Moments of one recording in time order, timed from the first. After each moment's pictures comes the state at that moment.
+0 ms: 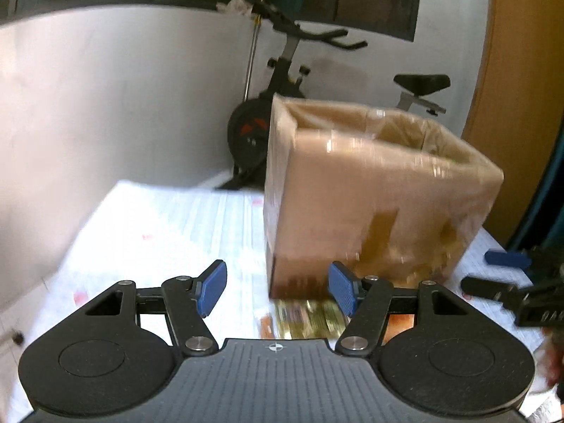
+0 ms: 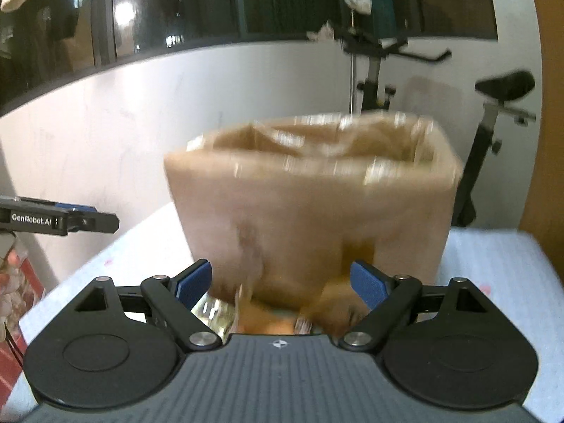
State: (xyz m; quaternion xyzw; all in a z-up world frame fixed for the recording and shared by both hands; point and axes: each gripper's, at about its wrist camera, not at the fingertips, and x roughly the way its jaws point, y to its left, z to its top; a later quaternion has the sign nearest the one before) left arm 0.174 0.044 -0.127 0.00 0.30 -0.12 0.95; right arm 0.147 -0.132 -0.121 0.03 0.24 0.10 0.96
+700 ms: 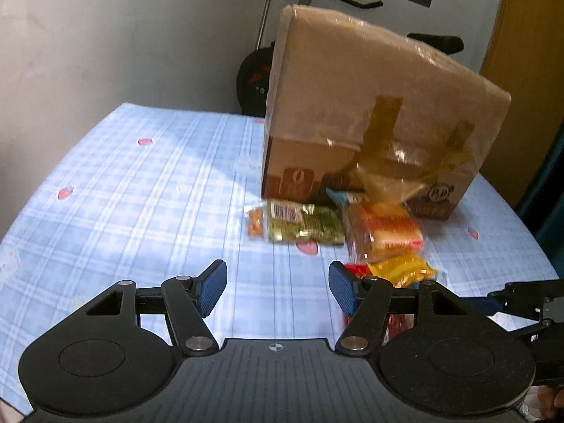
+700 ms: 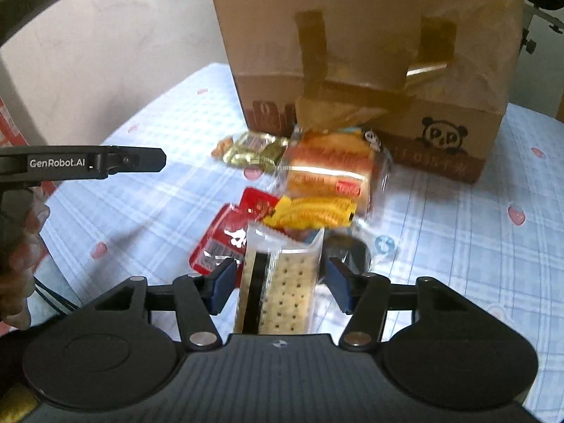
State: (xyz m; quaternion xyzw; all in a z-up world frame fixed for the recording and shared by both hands) left arm 0.134 0.042 -0.204 -0.02 0.36 -0.11 0.93; right arm 0.114 -0.086 -0.206 0.02 0.41 0.14 0.90
